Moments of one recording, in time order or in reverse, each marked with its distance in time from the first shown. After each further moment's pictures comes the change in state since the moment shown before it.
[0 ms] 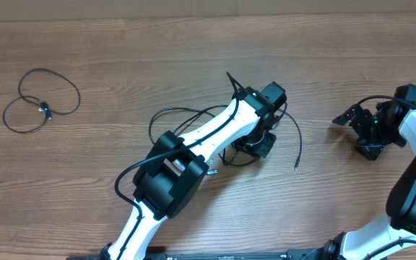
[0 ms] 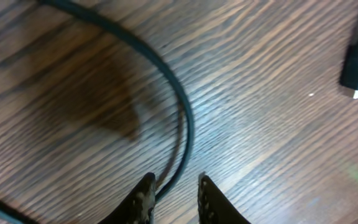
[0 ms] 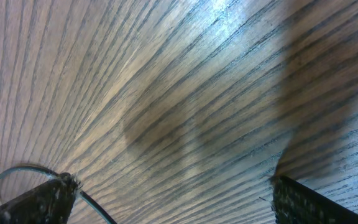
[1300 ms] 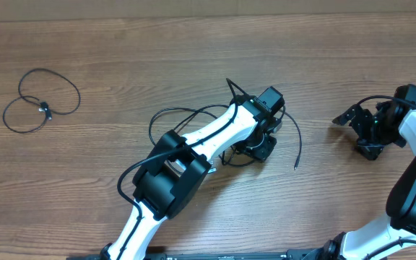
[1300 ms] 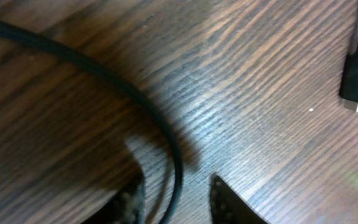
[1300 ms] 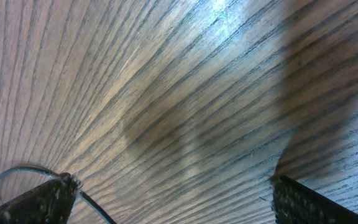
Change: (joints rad) left arm 0.000 0.000 -0.091 0.142 0.045 0.026; right arm 0.000 0.000 0.000 0.000 0.000 0.000
